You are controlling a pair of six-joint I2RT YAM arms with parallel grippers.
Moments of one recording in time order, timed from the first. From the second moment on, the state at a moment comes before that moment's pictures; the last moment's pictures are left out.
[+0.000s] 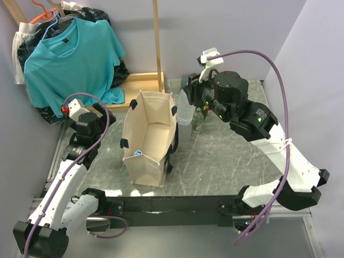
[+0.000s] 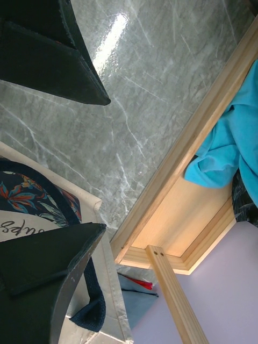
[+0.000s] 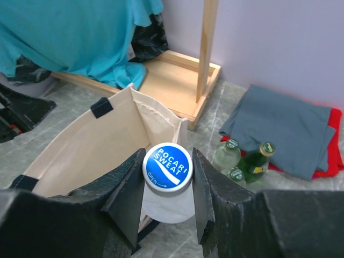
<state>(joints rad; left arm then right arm) -0.21 0.84 0.77 -0.30 -0.43 -0.72 0.87 1.33 1.83 -0.68 0.36 0.09</state>
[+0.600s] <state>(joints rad) -0.21 0.86 0.77 -0.28 -0.40 -0.73 0.86 1.27 1.74 -0.66 0.50 0.06</state>
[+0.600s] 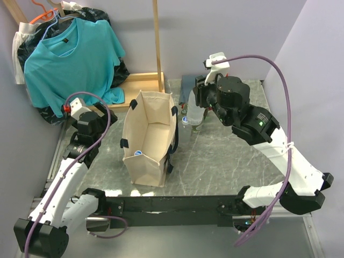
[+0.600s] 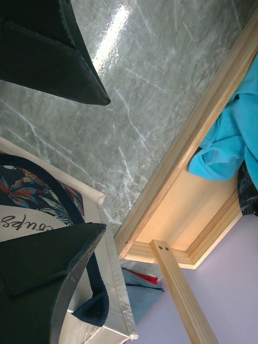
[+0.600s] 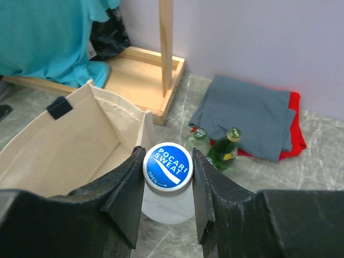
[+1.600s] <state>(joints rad) -0.21 0.86 0.76 -0.26 -0.40 -0.73 0.71 1.18 1.41 -0.55 0.63 0.13</state>
